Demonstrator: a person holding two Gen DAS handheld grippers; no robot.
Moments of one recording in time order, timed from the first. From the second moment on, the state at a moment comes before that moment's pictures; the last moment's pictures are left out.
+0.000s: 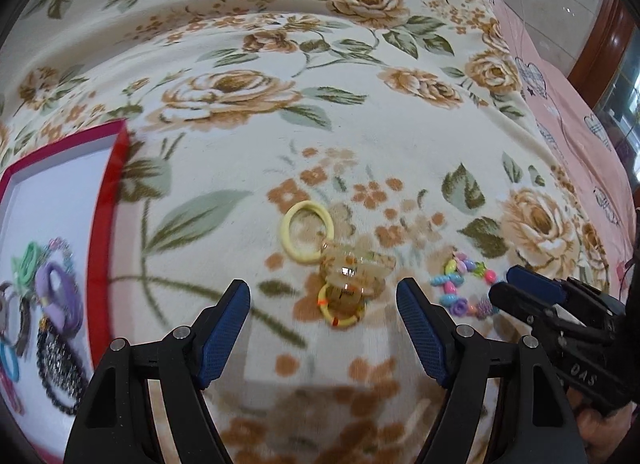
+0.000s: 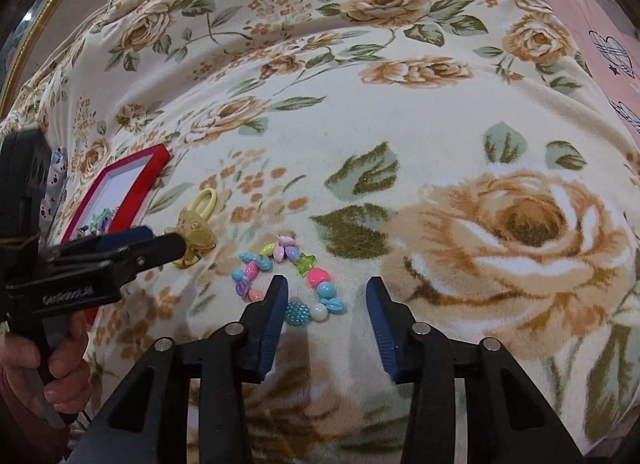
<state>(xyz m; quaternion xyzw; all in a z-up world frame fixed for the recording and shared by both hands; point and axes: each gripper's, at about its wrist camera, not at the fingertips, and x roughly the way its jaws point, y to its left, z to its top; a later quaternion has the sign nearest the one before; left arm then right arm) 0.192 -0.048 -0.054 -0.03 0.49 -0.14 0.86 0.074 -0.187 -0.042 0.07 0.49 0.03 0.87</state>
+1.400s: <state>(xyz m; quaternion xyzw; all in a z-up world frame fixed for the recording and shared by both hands) 0.083 0.063 0.003 -0.13 0.42 -0.13 0.89 0.065 -0.121 0.026 0.09 0.41 0.15 0.89</state>
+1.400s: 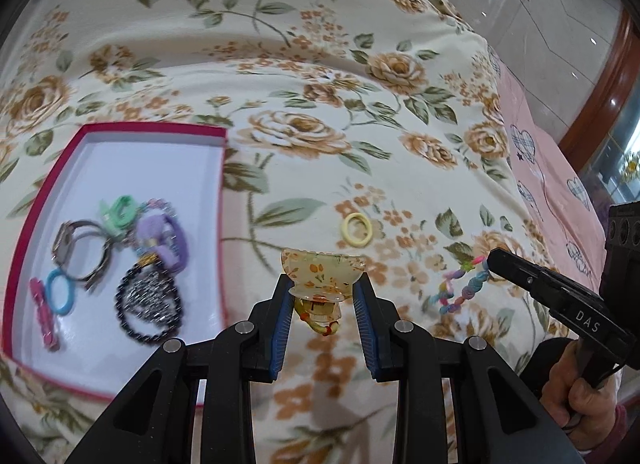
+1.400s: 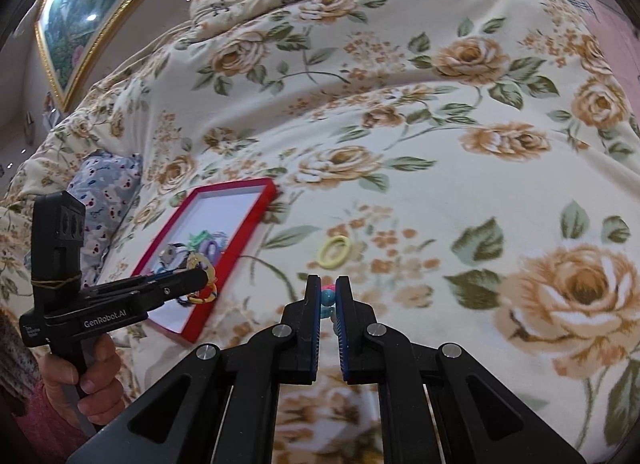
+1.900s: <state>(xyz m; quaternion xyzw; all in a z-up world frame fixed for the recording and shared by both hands) 0.049 0.106 0.009 -0.14 0.42 -0.07 0.89 0.073 -0.076 0.029 0.08 0.41 0.21 0.88</state>
